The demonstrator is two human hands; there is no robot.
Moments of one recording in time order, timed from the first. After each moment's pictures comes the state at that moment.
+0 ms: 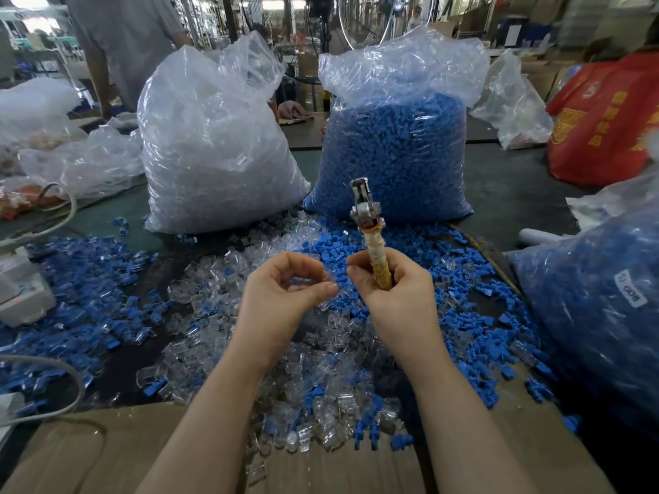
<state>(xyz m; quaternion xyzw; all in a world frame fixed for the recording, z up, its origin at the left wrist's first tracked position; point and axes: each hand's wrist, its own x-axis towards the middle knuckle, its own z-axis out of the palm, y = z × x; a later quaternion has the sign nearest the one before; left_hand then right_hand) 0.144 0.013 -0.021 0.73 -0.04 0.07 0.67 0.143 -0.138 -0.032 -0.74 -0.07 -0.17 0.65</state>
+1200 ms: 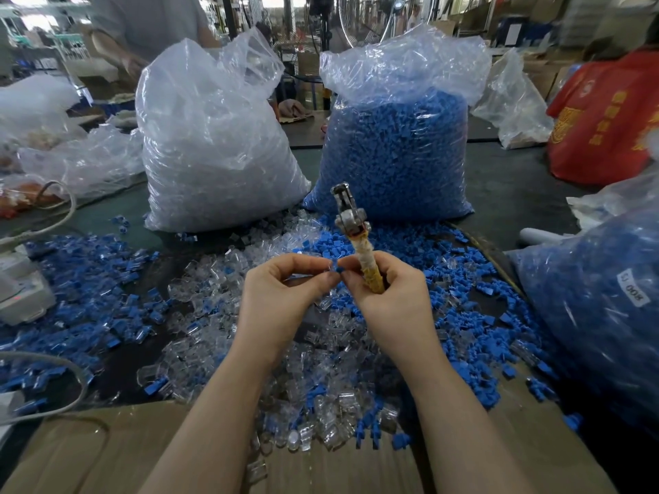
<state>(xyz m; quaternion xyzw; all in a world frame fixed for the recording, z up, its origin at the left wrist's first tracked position) 0.143 0.008 -0.017 0.71 -0.03 0.09 0.70 0.142 -0.134 -0.034 -0.76 -0.07 -0.16 0.63</state>
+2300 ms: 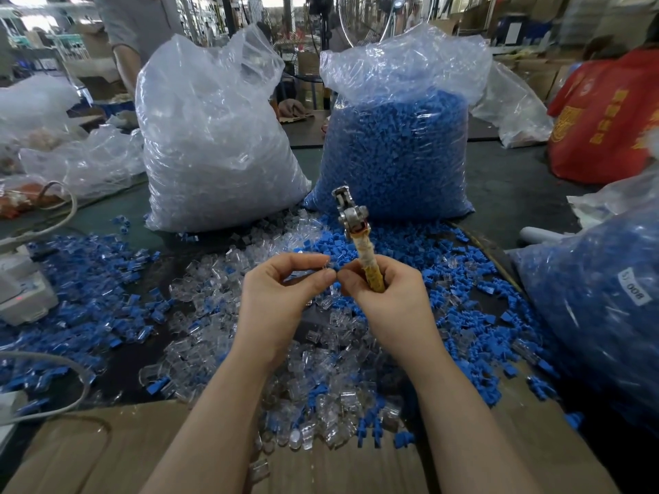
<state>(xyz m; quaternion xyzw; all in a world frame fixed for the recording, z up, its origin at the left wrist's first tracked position) 0.143 0.009 -0.020 0.67 -0.04 0.08 0.73 0.142 -0.136 -0.033 -0.75 -0.06 -0.12 0.64</state>
